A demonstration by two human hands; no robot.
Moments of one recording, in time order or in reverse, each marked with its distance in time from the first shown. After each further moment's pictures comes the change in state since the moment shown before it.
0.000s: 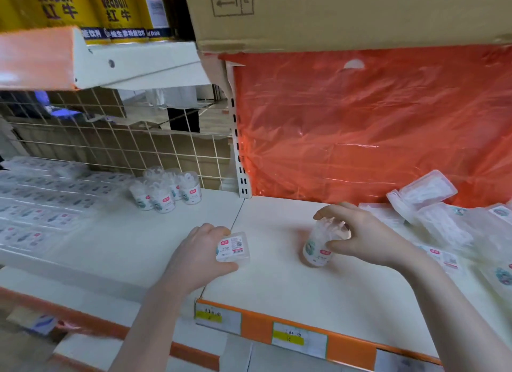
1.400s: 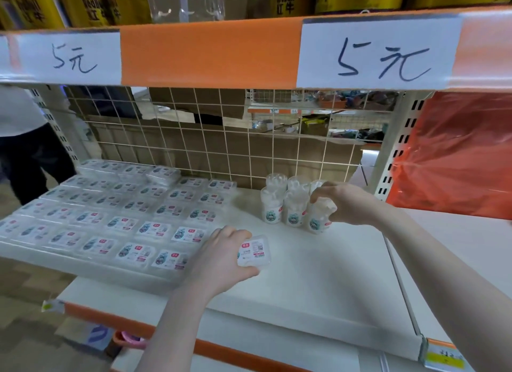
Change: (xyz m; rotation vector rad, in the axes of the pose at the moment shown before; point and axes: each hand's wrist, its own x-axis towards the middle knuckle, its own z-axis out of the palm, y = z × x) left_hand -0.002 -0.292 -0.105 -0.005 -0.051 0.031; right_hand 0.240 -0.206 0.171 -0.494 -0.148 -0.003
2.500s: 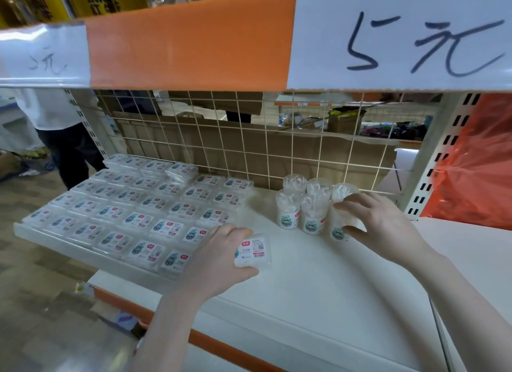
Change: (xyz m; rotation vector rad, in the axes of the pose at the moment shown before) left_hand 0.006 -0.005 -0.012 0.002 0.043 -0.032; right_hand -0.014 0.014 0.035 -0.022 0.460 -0.197
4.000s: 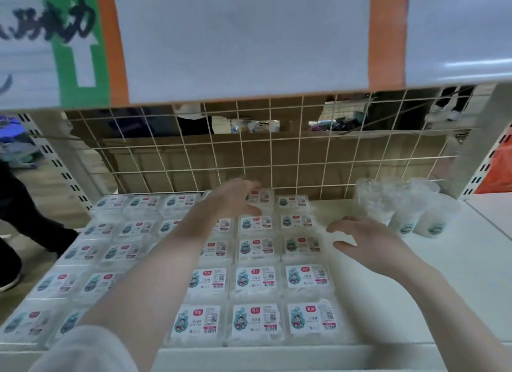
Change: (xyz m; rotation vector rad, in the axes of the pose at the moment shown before) left_hand 0.206 -0.204 -0.079 0.156 -0.250 0.381; right_hand 0.122 -0.195 0.076 0.052 -0.286 0.601
